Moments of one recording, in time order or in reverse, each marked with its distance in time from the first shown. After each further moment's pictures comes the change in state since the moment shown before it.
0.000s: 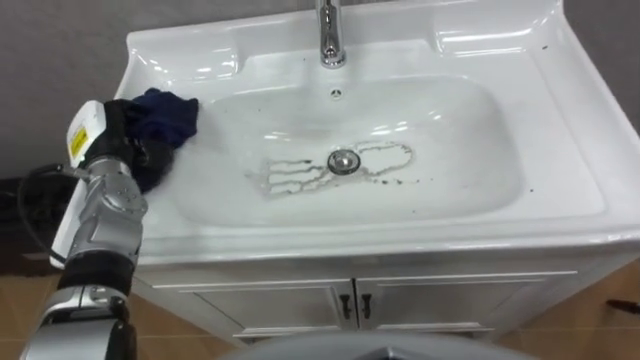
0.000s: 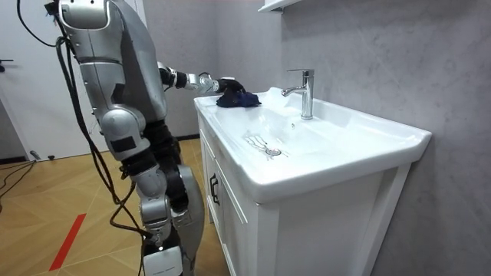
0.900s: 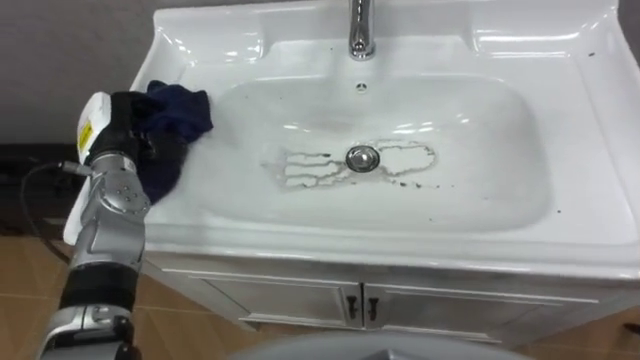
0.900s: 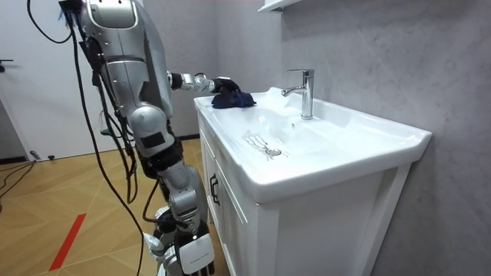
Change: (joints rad) left arm 0.096 -0.037 -0.002 -0.315 -0.031 0.045 -0.073; right arm -0.043 0.001 0.015 -0.023 0.018 -0.091 -0.021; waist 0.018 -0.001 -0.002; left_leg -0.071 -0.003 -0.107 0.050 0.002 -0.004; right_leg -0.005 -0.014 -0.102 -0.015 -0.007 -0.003
